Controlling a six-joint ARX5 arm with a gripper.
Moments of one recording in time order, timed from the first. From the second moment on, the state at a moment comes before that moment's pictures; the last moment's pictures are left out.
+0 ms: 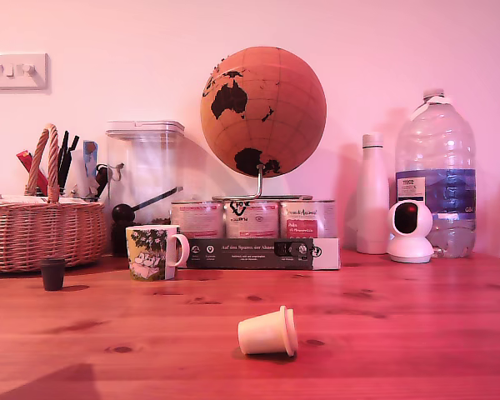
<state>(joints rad) -0.10 0.17 0.20 -0.25 0.10 -0.18</state>
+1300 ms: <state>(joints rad) -0.10 0.30 0.19 0.01 0.21 -0.21</state>
